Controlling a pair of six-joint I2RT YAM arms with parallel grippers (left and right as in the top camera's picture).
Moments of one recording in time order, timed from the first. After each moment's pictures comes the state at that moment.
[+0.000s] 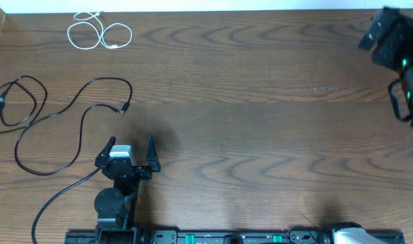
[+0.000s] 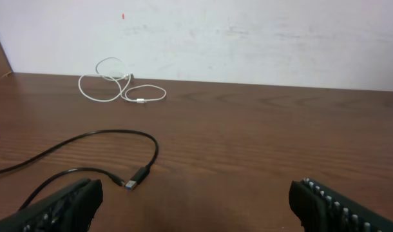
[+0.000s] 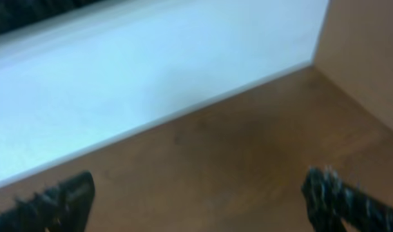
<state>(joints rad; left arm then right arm) -0.02 0.01 0.02 -0.12 0.01 -0.06 0.13 1.33 1.96 -1.08 0.36 0.39</state>
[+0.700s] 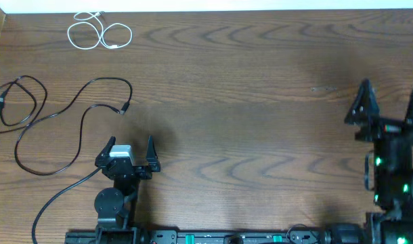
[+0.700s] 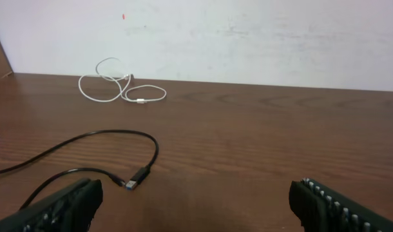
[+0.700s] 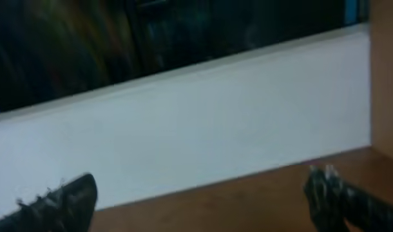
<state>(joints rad) -0.02 0.01 0.02 -0.12 0.00 -0.06 -0.01 0.51 0.69 -0.04 0.08 0.23</state>
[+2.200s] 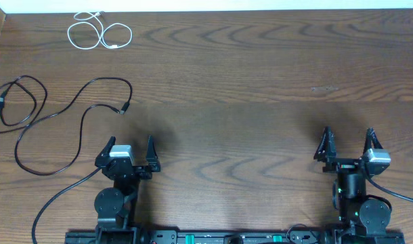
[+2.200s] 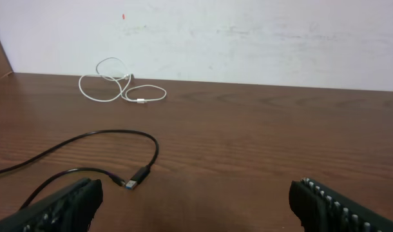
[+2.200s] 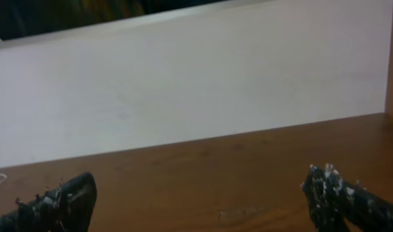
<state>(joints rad) -0.02 0.01 0.02 -0.12 0.00 -0.06 0.01 0.01 0.01 0.15 0.03 0.17</state>
